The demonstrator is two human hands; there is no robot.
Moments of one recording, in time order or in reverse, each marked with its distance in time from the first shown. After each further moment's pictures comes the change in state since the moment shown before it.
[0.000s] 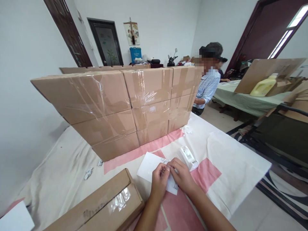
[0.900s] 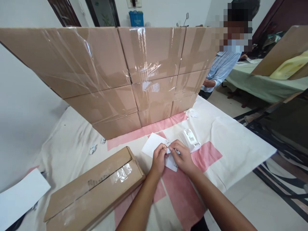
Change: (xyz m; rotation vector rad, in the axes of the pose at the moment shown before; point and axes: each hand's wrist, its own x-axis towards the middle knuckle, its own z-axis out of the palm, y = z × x) left_hand 0.001 0.011 0.001 -0.200 0.025 -0.084; right_hand 0.001 -0.009 0.003 0.181 0.034 0.020
